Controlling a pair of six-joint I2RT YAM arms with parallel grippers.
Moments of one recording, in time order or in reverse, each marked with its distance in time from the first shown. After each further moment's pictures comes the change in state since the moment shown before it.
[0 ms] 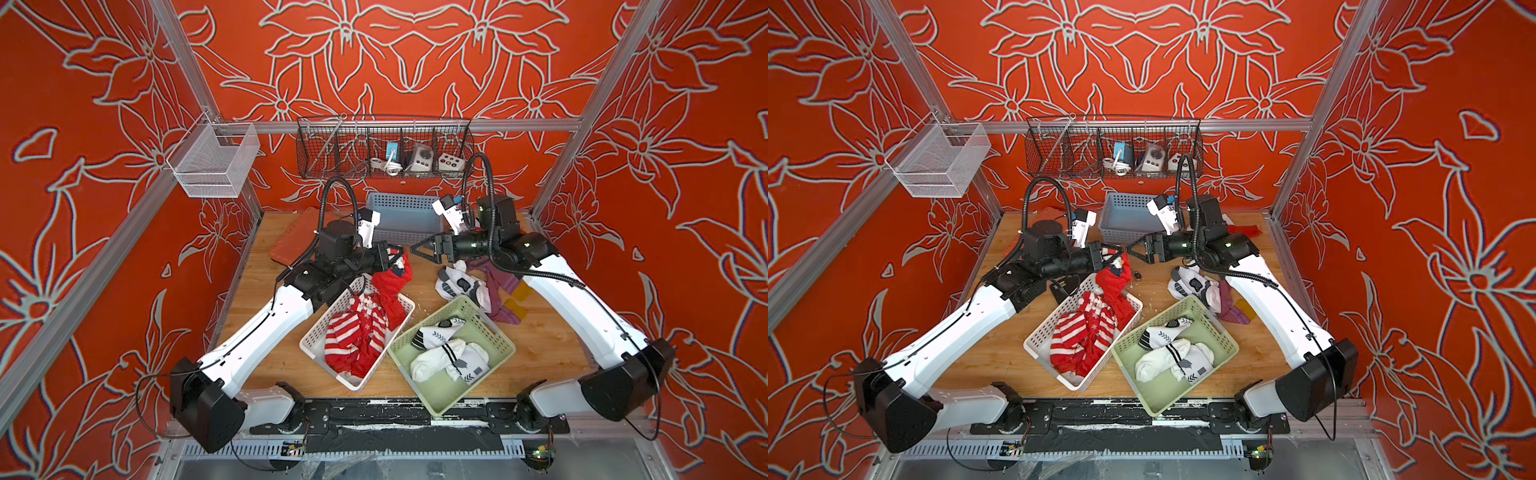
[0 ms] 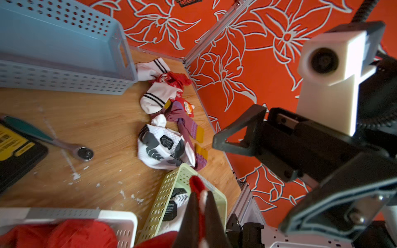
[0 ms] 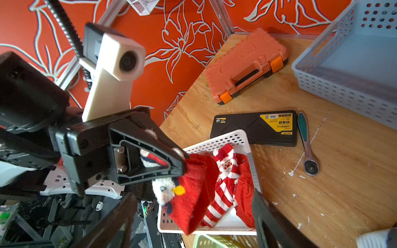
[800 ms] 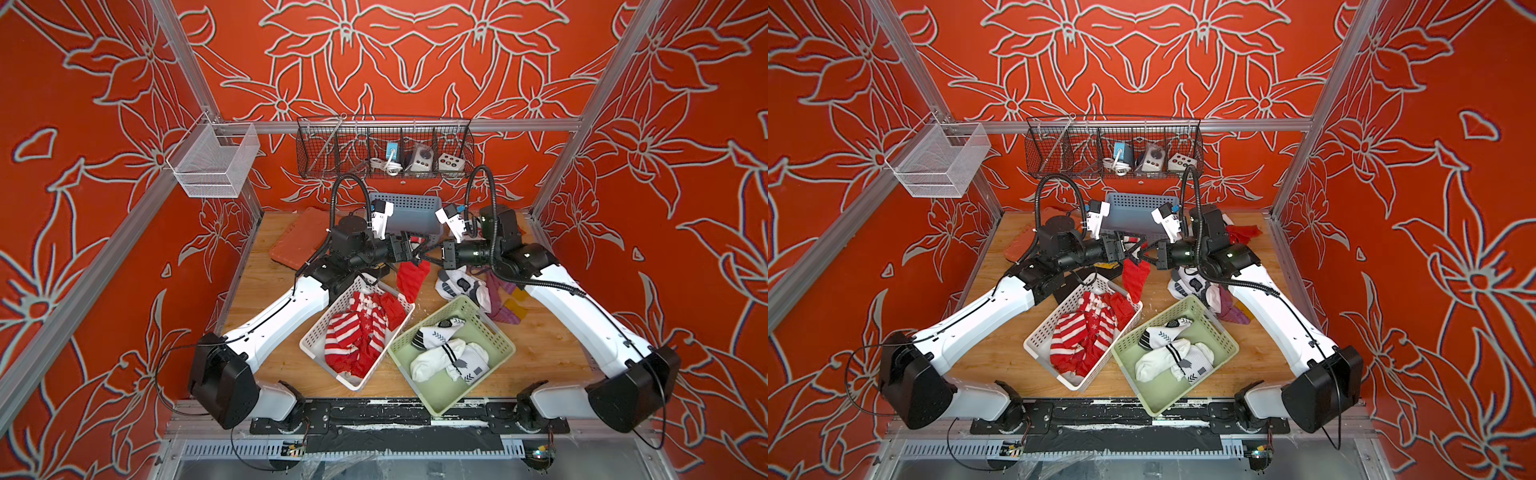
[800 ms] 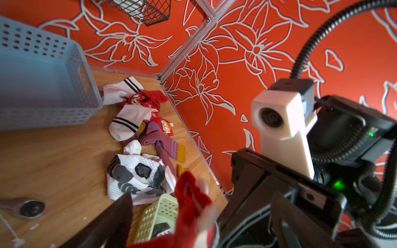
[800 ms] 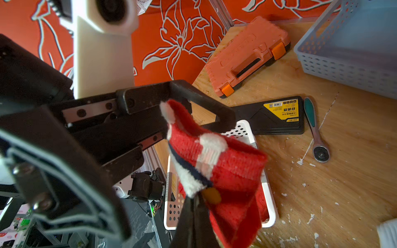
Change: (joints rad) left arm -0.045 0.166 0.016 0.346 0.066 -0.064; right arm 0.005 -0.062 -0.148 0.093 -0.027 0.069
